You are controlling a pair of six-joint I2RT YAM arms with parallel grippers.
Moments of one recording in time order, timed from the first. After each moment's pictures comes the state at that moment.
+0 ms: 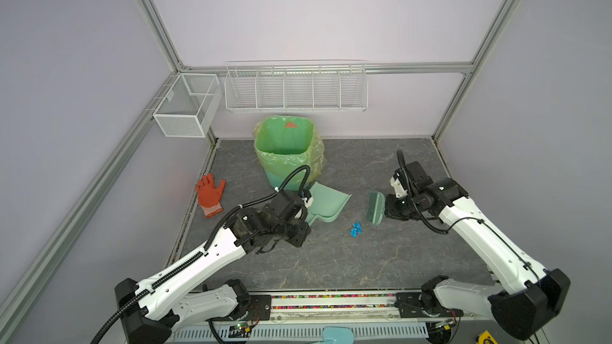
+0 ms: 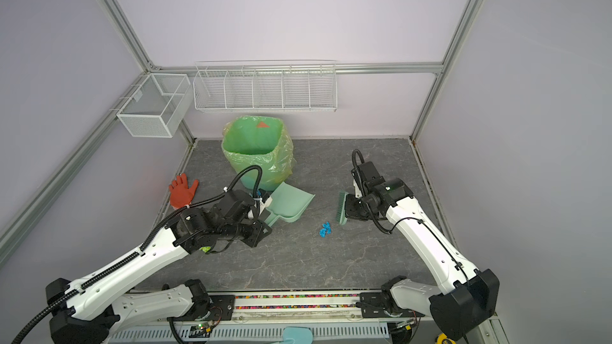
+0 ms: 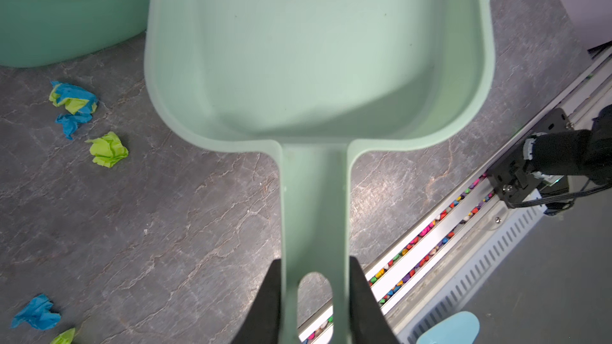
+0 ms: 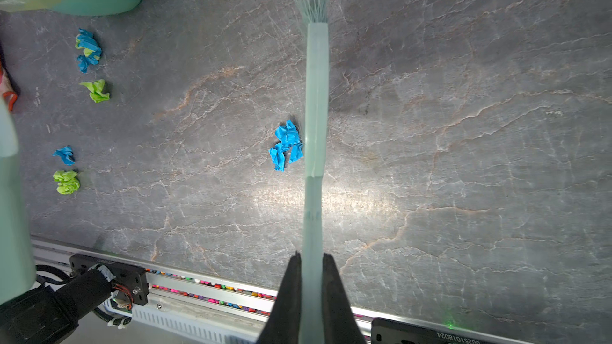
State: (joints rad) left arm -0.95 1.07 1.04 -0.93 0.03 -0.35; right arm 0.45 1.23 1.20 -1.17 -0.10 0.53
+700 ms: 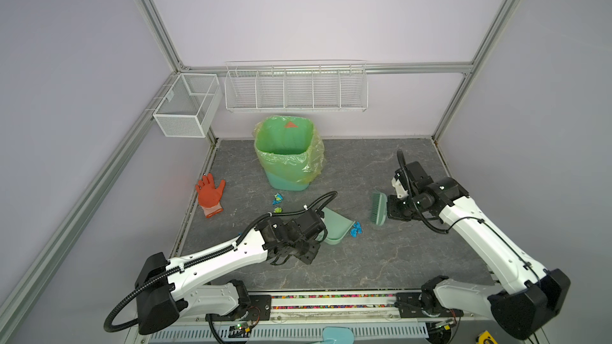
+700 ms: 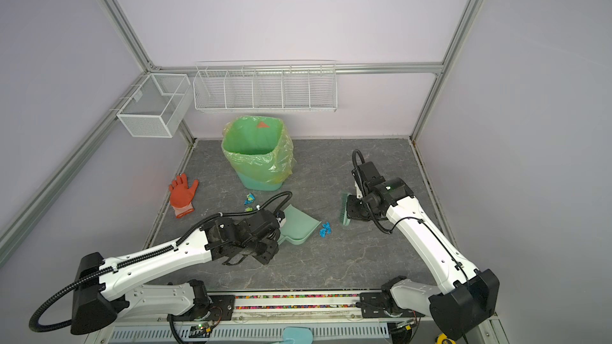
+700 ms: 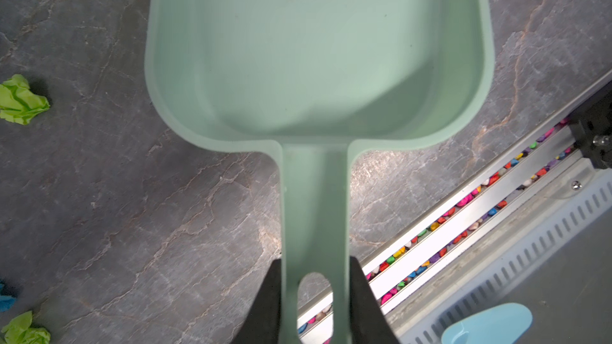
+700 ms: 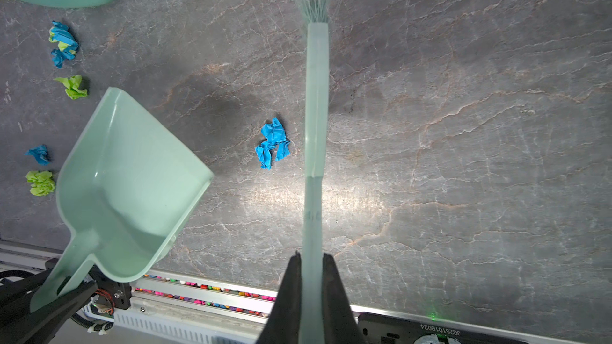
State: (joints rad) left arm -1.12 1.21 0.95 -0.91 -0.05 -0.44; right arm 0.45 1.24 1.22 -1.20 -0.06 0.50
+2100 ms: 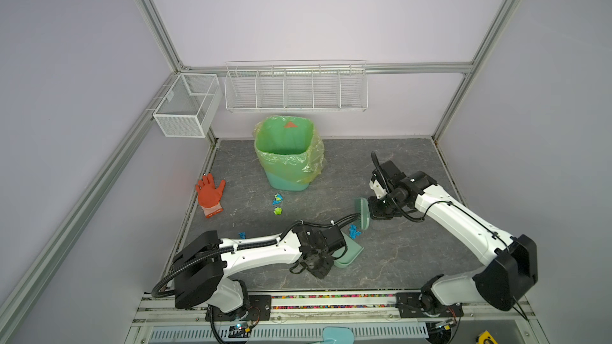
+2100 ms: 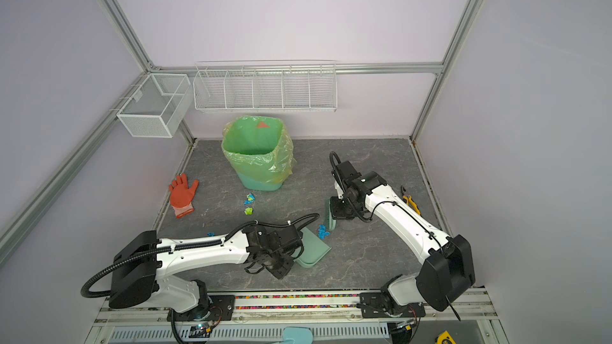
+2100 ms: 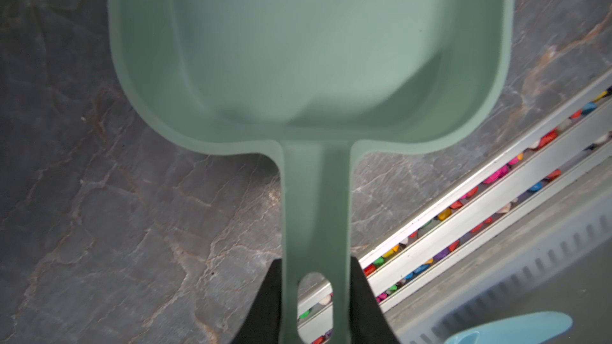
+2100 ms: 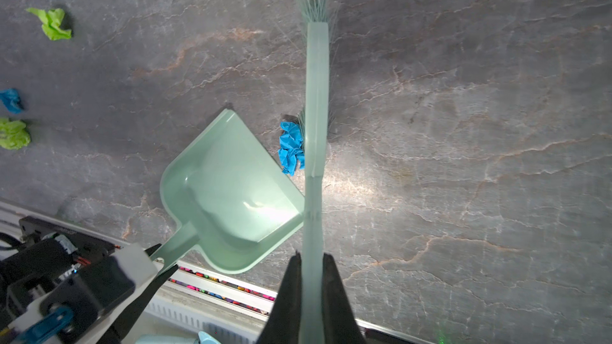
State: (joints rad) left arm -1.22 1.50 0.96 -0.84 0.05 -0.48; right arm 0.57 1.42 1.23 -1.11 -0.14 0.43
